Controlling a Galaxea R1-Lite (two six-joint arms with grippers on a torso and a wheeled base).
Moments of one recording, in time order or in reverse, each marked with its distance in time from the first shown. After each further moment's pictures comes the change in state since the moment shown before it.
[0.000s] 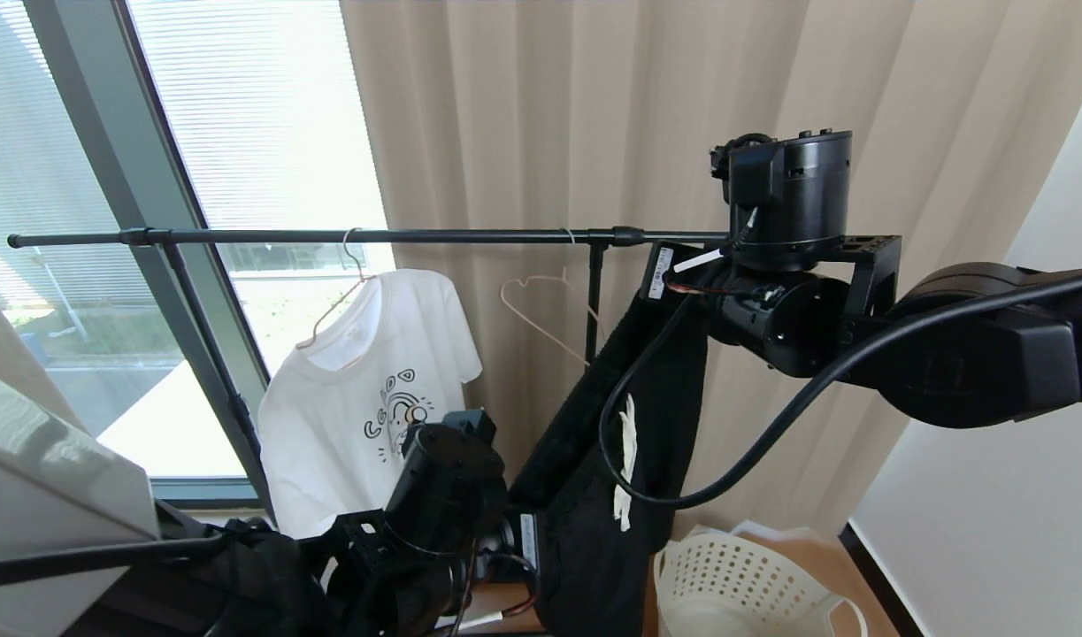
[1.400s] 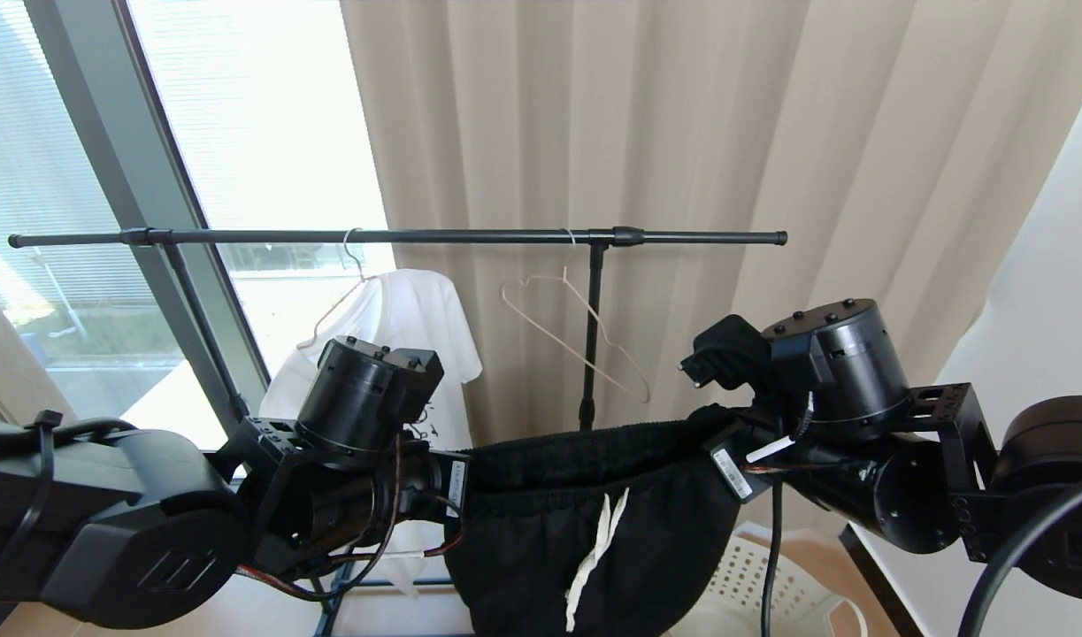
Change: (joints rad) left arm 0.157 -0.165 -0.146 0.407 -0.010 0.249; right arm 0.011 -0.163 0.451 0.109 0.057 -0.533
